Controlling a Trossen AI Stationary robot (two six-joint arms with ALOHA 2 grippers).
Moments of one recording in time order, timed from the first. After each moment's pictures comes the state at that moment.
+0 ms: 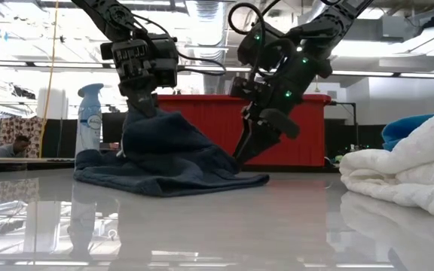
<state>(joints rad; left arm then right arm) 0.51 1.55 1.04 -0.70 0.64 0.16 -0.11 1.79 1.02 -0.12 0.08 -0.32</state>
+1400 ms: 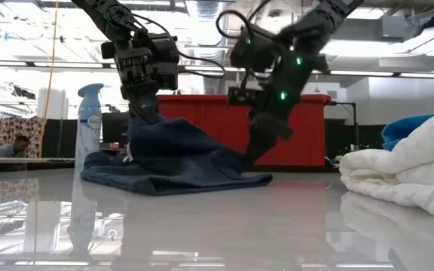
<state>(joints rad) 0.51 1.55 1.04 -0.68 0.53 0.13 -0.09 1.83 1.11 -0.29 0.19 -0.12</state>
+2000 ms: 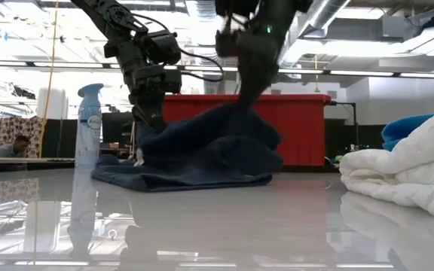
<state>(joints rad) 0.52 1.55 1.04 -0.58 0.30 0.05 -0.04 1.82 1.53 -0.83 0.10 0.09</state>
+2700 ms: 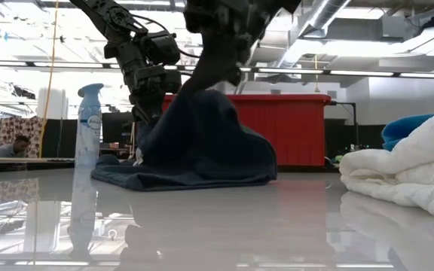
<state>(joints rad) 0.54 1.55 1.04 -0.58 0.31 0.05 0.06 1.89 1.54 -0.51 -0.09 0.15</state>
